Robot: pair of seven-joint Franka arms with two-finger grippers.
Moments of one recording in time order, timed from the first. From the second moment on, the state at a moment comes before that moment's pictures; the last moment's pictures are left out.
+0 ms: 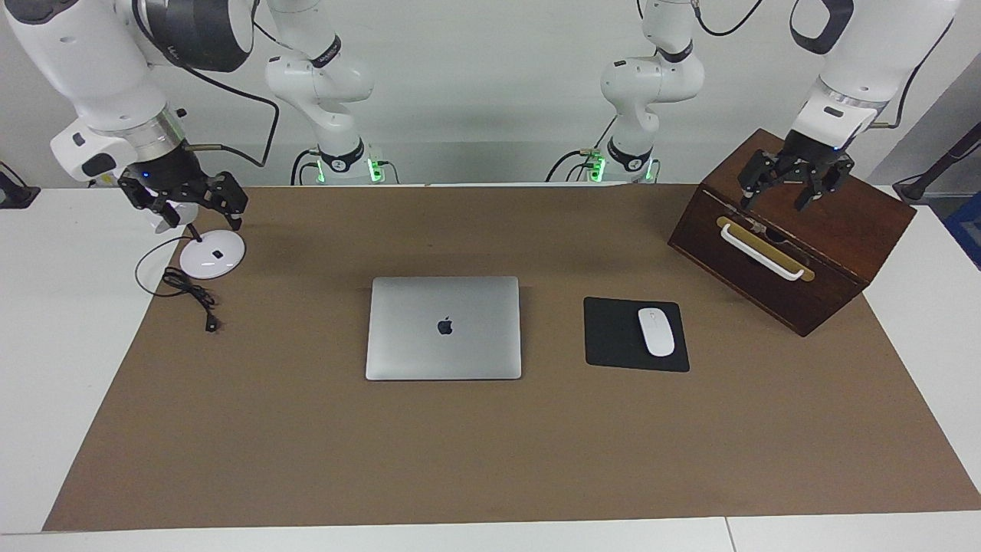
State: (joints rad) left arm 0.00 -0.10 0.01 -1.75 -0.04 1.71 0.10; right arm -0.04 0.06 -0.03 -1.52 -0.04 1.55 -0.01
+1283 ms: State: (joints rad) left arm 0.00 -0.10 0.00 -1.73 -0.04 1.70 0.09; right arm -0.04 0.05 -0.03 -1.55 -0.04 1.55 -0.01
